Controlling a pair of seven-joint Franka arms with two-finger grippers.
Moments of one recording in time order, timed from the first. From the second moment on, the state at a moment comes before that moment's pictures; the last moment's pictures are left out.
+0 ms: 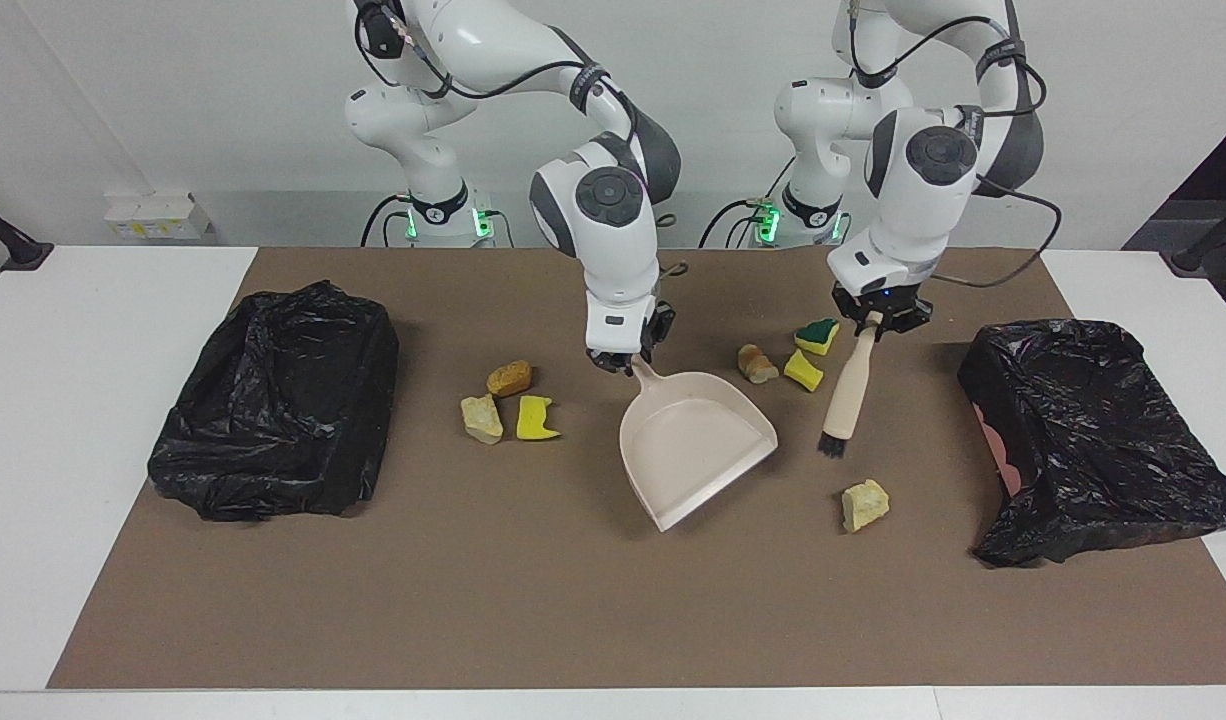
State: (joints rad) left arm -0.11 0.01 -0.11 -2.03 0.17 1.94 0.28; right arm 0.56 0.33 -0.01 -1.65 0.16 1.94 -0.26
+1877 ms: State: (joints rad) left arm -0.12 0.14 -0.26 -1.97 0.13 1.78 0.53; right arm 0.66 0.19 -0.01 -1.96 0.02 1.95 -0.66
